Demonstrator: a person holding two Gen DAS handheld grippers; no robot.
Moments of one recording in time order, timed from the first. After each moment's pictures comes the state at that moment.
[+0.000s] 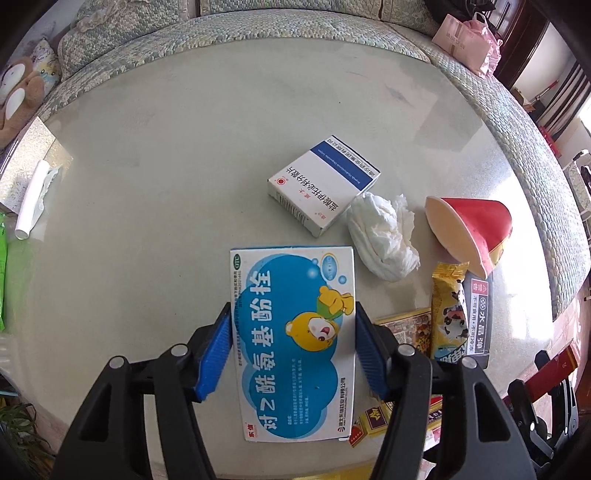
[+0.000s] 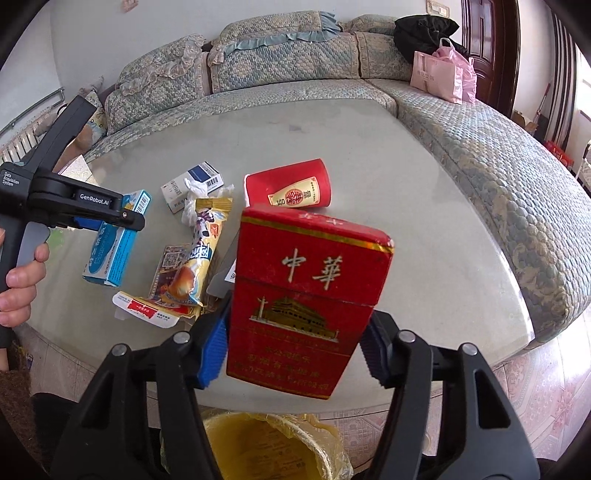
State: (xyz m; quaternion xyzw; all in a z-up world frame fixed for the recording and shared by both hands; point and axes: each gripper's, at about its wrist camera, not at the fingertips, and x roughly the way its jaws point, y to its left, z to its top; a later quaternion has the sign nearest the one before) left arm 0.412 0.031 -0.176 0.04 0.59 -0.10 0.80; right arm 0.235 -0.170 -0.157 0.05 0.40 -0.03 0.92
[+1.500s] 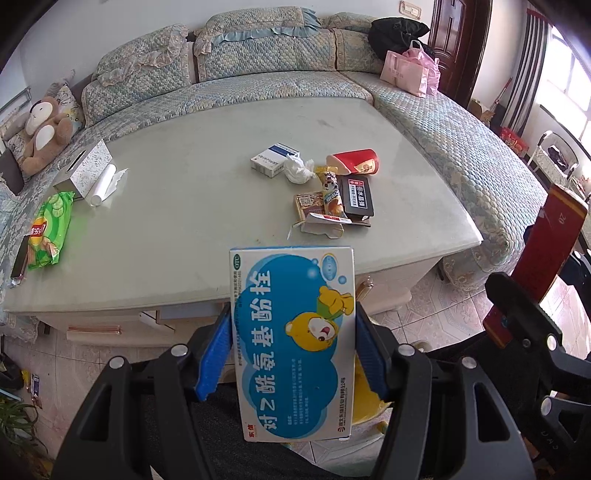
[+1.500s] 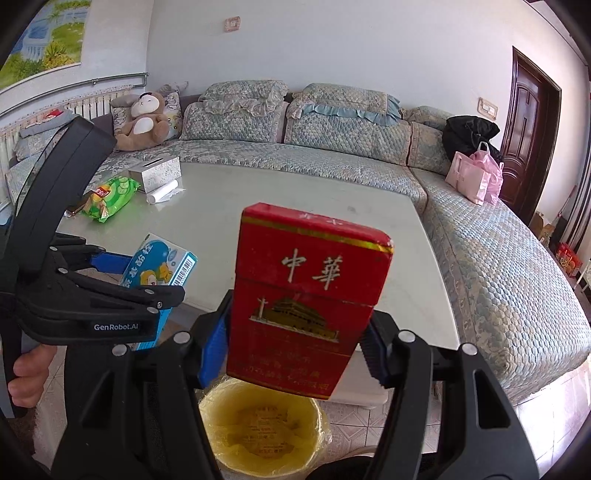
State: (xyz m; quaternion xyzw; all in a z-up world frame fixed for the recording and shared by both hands) left arm 0.112 0.040 -0.065 0.07 0.48 -0.12 0.87; right arm 0.046 -0.091 -0.032 -0.06 0.30 0.07 0.95
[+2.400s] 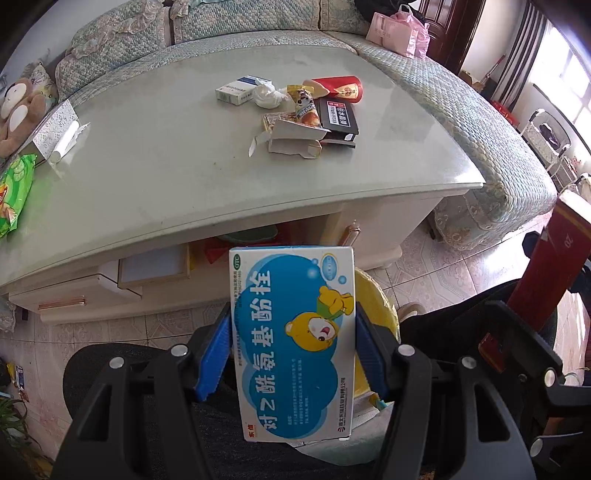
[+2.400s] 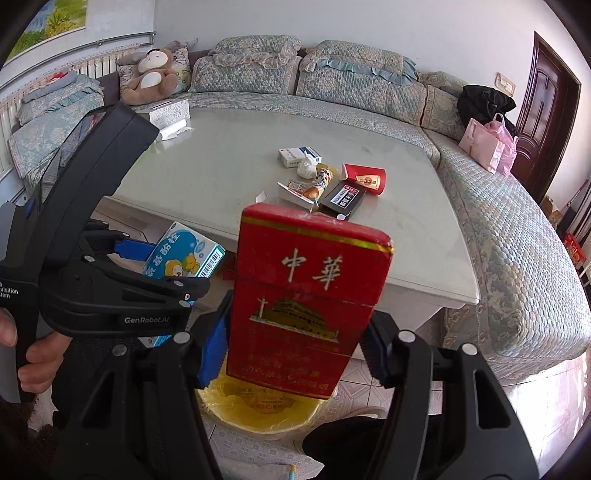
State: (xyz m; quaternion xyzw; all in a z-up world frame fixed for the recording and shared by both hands) left arm 0.102 0.025 -0.166 0.07 0.54 -0.15 0.83; right arm 0.030 -0.088 -0.108 -0.08 0.39 0.08 0.91
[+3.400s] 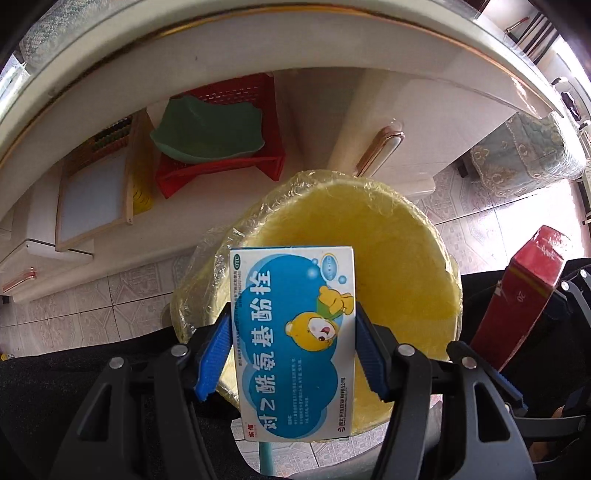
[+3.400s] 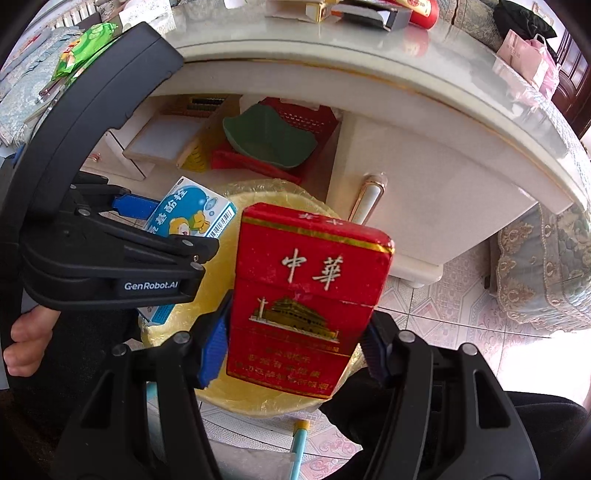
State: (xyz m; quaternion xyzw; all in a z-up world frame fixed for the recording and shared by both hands) left arm 0.156 -0.008 -0.356 0.09 0.65 -0.15 0.74; right arm 0.087 -0.109 -0.296 -0.06 0.56 0.10 0.82
